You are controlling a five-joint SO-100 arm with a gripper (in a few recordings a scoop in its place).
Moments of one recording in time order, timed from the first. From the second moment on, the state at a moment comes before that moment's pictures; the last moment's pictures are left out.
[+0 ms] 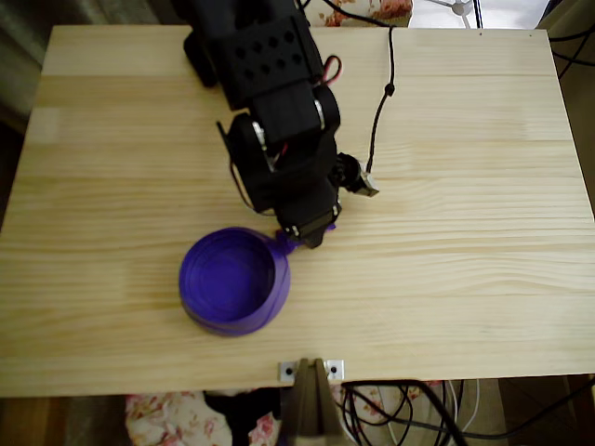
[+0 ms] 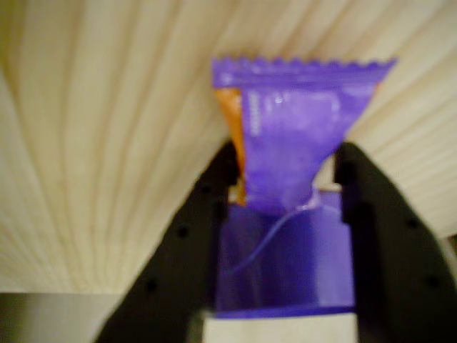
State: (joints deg) arm -24.0 86.1 110.0 58.2 -7.7
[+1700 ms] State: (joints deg) arm -11.9 87.4 84.2 75.8 -5.3
